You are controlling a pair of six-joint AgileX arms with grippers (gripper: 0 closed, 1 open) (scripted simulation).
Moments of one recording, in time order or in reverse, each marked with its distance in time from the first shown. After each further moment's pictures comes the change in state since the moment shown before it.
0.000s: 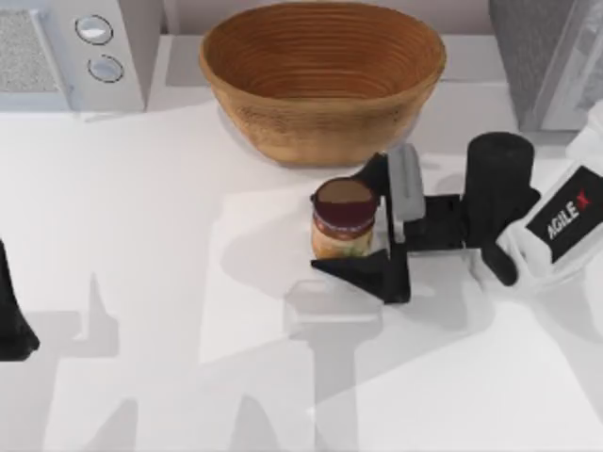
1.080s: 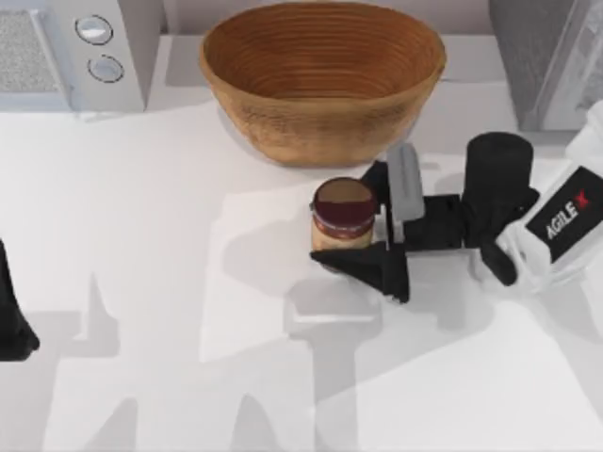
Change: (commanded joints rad) left arm 0.000 0.000 0.000 0.000 0.000 0.000; right arm 0.000 0.000 0.000 0.000 0.000 0.000
